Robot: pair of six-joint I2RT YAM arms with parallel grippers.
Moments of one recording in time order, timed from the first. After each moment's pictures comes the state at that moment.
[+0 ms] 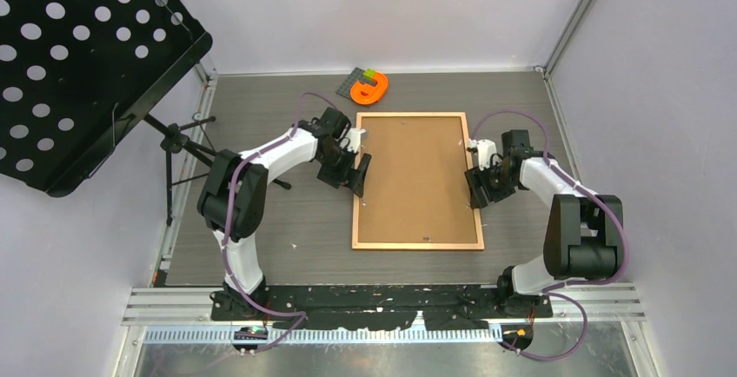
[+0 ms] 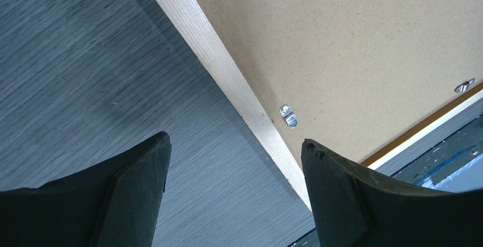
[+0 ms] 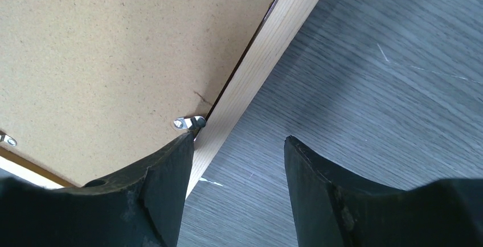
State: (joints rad) left arm -0.49 1.88 1.32 -0.70 0.35 -0.07; right arm -0.04 1.48 0.82 -0.60 -0.31 -0.46
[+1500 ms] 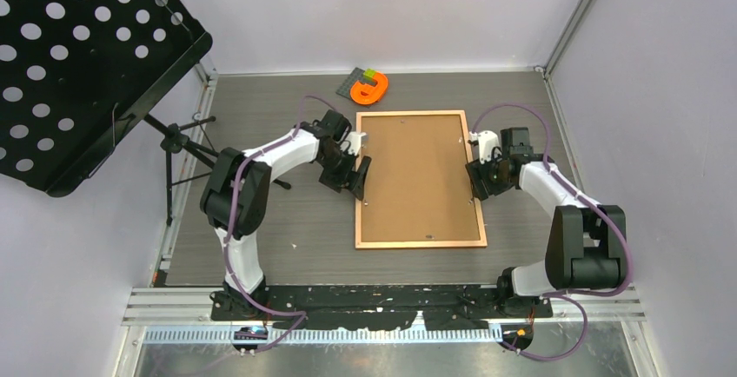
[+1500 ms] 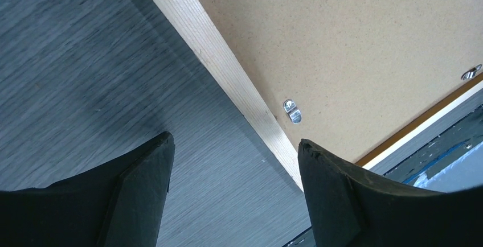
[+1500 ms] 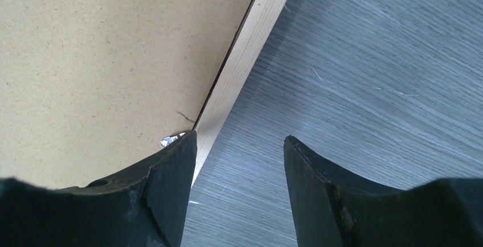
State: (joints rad) left arm -0.49 1.90 1.31 -0.70 0.38 -0.07; right arm -0.01 1.42 0.80 -0.48 -0.20 -0.41
